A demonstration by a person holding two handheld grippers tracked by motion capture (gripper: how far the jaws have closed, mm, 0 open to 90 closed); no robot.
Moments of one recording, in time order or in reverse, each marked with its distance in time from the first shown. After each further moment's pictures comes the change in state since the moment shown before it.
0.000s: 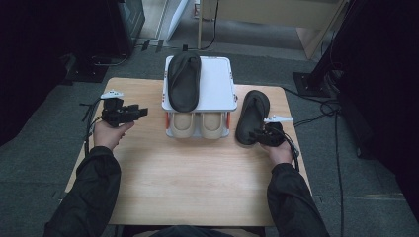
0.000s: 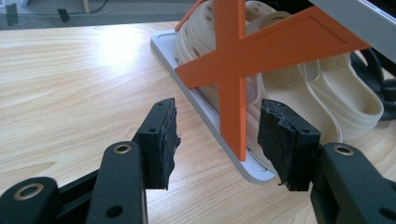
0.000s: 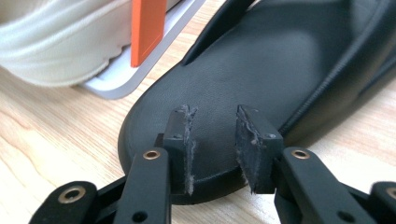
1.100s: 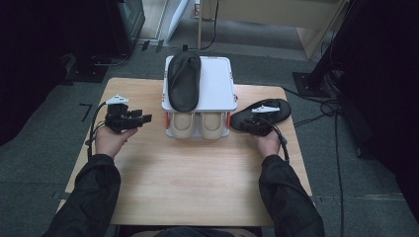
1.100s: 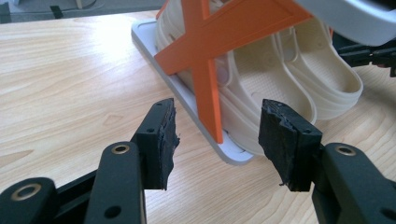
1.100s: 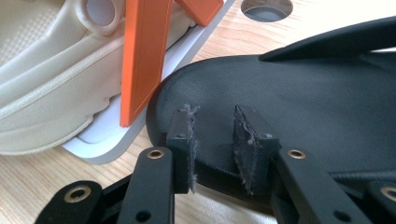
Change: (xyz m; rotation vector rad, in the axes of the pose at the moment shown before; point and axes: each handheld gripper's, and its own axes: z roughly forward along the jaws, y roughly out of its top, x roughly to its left) left arm -0.024 -0.008 -0.008 0.038 0.005 0.051; right arm 0.009 0.031 0.042 -0.022 -0.026 -0.025
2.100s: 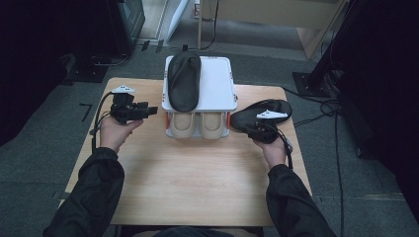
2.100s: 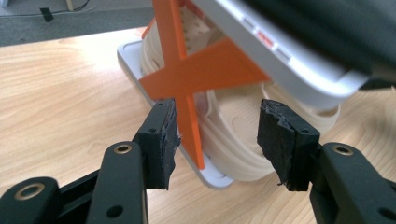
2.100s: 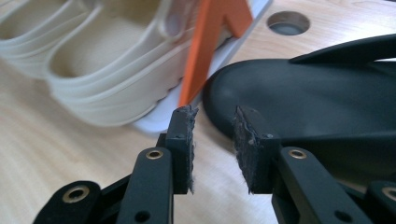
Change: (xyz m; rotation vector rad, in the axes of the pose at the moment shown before) left arm -0.017 0.030 0.004 0.015 -0.008 0.030; right arm 0.018 -0.005 -0.040 -0.046 0.058 -0.023
